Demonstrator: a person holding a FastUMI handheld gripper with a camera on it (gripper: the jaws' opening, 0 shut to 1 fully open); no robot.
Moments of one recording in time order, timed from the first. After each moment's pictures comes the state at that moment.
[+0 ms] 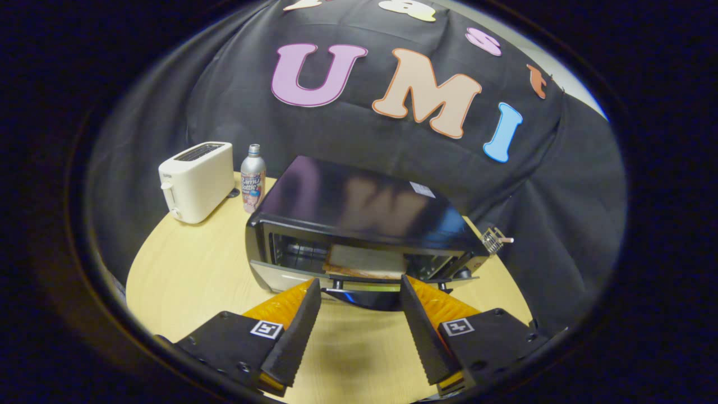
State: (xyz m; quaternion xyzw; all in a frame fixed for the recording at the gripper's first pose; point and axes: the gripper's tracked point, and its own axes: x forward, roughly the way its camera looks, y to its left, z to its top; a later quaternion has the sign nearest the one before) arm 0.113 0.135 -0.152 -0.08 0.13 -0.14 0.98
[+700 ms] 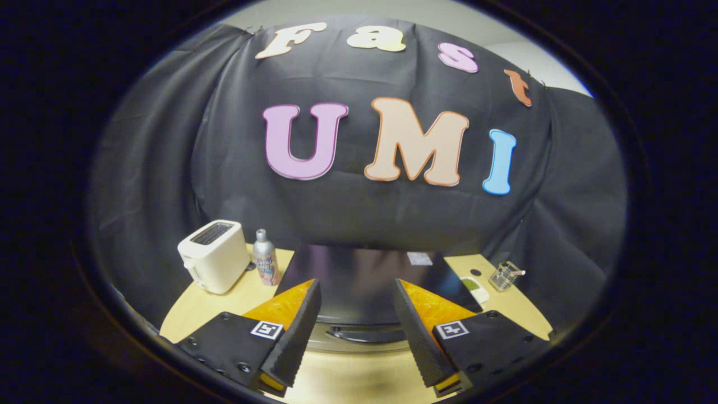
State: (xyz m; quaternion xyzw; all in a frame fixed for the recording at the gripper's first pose) arm 0.110 0.126 -0.030 -0.02 -0.01 -0.09 1.00
